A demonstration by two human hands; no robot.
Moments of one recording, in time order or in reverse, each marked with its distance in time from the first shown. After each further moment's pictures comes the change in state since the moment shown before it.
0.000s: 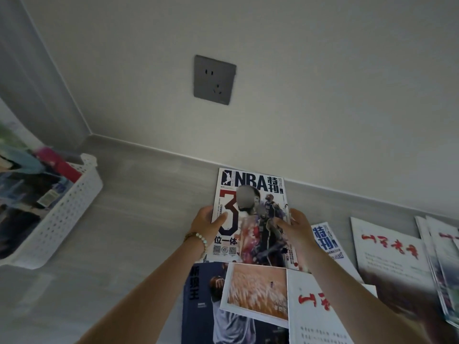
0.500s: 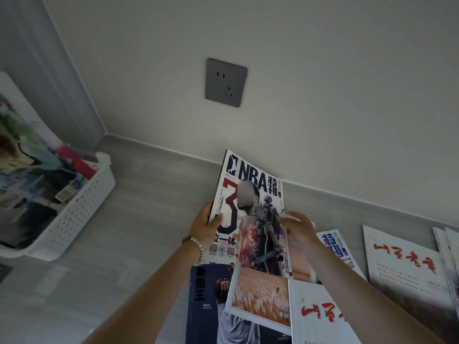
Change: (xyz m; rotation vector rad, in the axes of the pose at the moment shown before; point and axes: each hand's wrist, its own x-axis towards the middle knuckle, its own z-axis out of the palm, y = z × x) left_hand -0.013 0.001 -0.012 -0.177 0.070 0.078; right_hand 0.020 -0.008 0.012 0.136 -0.040 0.100
